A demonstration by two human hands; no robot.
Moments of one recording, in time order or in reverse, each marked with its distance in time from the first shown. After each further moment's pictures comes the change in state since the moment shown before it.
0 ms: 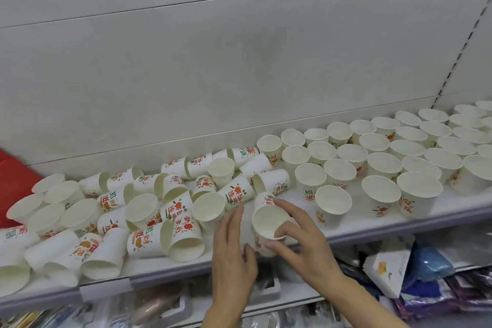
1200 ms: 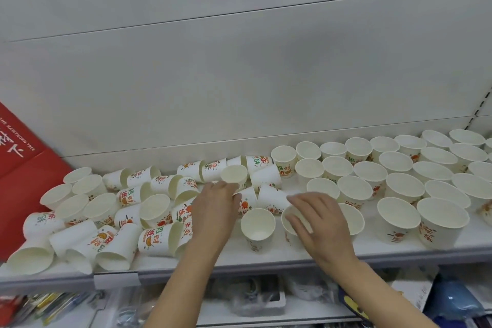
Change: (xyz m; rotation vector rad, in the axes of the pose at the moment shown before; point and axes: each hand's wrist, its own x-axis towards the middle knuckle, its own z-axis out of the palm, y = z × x) left_hand 0.104 0.028 -0.051 0.623 -0.020 0.014; right_hand 0.049 0.029 -0.022 -0.397 0.145 -0.248
